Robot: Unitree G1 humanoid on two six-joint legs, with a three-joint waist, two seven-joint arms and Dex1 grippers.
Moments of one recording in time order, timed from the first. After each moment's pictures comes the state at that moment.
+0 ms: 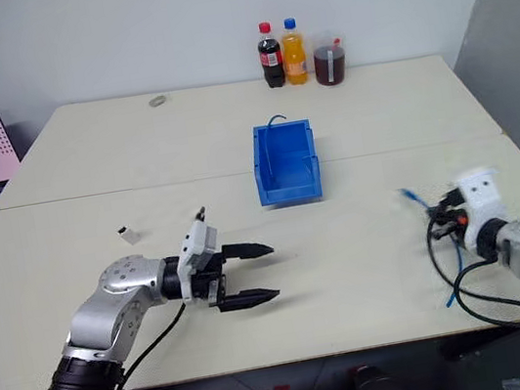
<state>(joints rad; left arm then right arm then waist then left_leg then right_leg) -0.34 0.69 -0.11 0.00 -0.44 0.35 -1.30 -0.17 -0.76 -0.05 -0.36 0.32 0.68 0.72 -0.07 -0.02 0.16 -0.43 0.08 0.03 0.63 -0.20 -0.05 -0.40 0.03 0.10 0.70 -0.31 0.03</state>
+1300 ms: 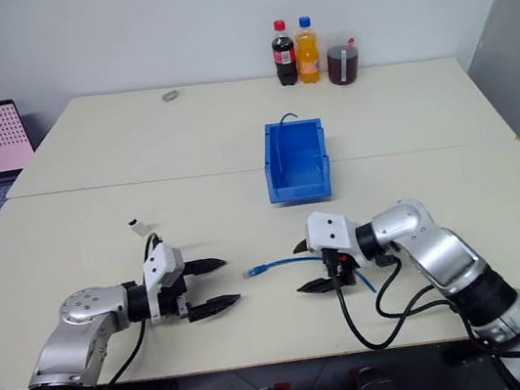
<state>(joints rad) -0.29 0.68 -0.06 0.21 -0.28 0.16 -1.21 -0.51 -0.55 0.36 -0.25 0.16 0.52 1.13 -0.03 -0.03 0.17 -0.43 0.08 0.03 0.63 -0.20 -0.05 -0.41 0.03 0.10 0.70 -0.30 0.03</state>
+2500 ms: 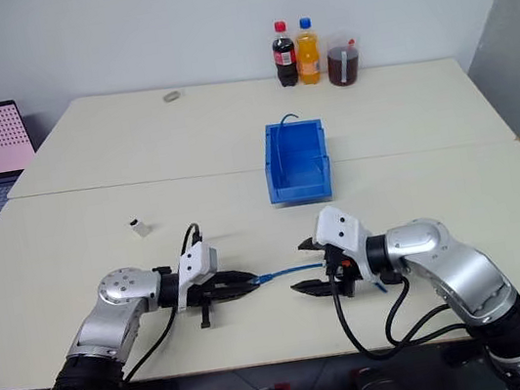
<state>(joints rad) -0.40 0.63 -0.18 0.31 -0.20 0.03 -1.32 -0.39 -0.55 0.26 -0.49 0.34 0.76 0.87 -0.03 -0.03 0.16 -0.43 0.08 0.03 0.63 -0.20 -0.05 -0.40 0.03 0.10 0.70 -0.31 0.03</state>
